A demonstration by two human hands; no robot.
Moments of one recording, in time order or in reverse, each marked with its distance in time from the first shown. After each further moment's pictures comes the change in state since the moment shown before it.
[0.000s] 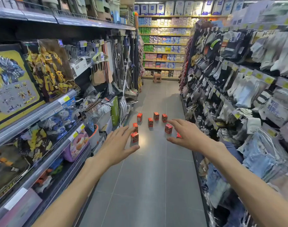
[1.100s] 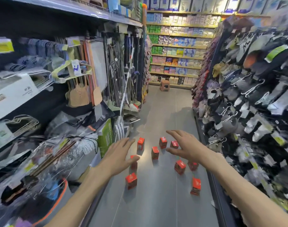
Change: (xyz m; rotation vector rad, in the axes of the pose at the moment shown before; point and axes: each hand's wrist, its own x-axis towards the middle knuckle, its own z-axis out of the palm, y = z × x) left_hand 0.650 -0.339 0.177 -0.035 -0.073 -0.102; right_hand 0.660 0.315 0.127 0.078 -0.116 0.013
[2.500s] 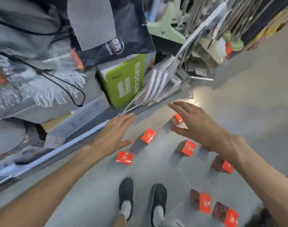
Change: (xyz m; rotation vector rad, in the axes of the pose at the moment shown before) left_hand 0.441 -0.340 0.434 -0.131 -0.045 -0.616; right_hand 0.752 0.257 0.396 0.027 -0.328 -0.842
